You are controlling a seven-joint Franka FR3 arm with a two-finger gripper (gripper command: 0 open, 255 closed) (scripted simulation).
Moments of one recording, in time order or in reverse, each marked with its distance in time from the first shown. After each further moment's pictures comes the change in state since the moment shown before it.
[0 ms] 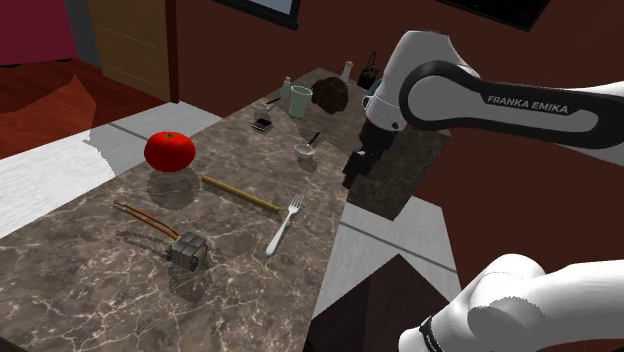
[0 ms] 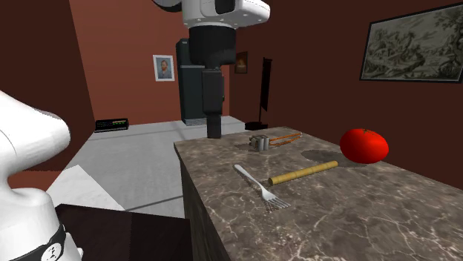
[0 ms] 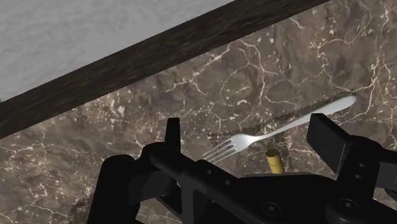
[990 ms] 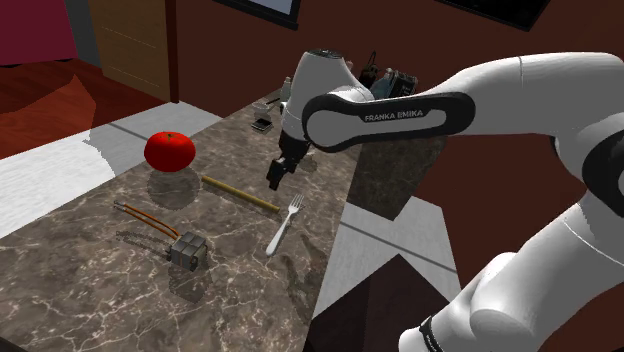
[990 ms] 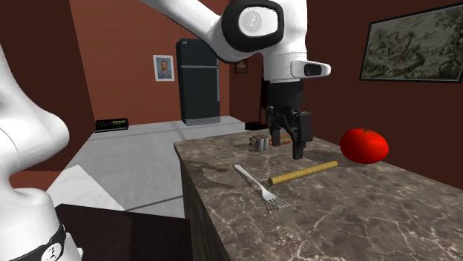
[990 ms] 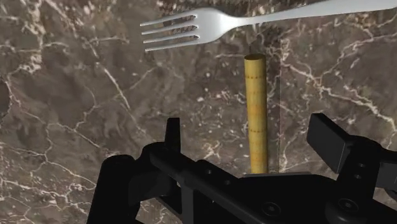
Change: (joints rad) arm 0.052 0.520 0.138 0.278 -0.148 0.313 0.027
